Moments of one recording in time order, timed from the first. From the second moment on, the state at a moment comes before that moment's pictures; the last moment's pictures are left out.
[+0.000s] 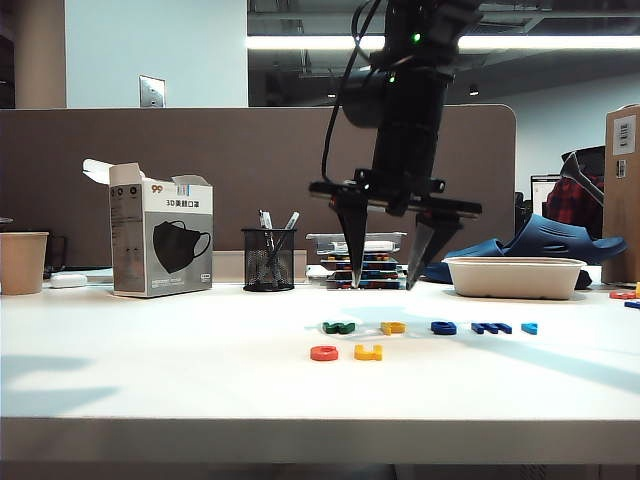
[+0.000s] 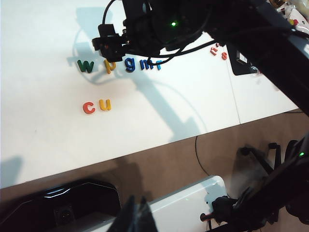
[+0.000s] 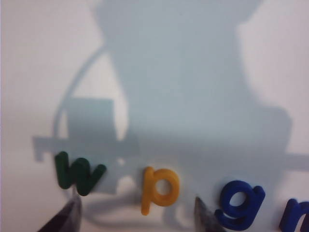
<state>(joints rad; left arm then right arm) -0.73 1.18 1.75 -1.28 0.13 -0.67 0.50 2.18 1.93 -1.06 -0.05 0.36</state>
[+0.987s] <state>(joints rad) -0.73 1.18 1.75 -1.28 0.13 -0.67 0.51 2.26 1.93 -1.10 -0.05 0.36</state>
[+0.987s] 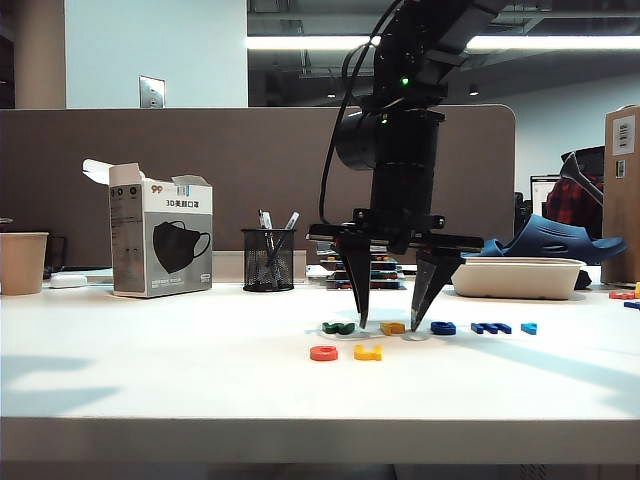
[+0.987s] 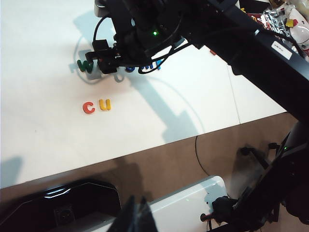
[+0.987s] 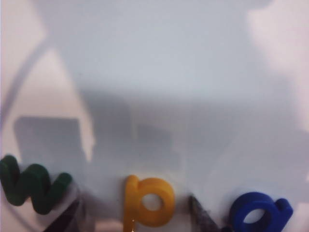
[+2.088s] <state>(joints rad) -0.73 1.18 1.75 -1.28 0.13 -0.67 0.51 2.27 1.94 -1.11 -0.05 0.36</state>
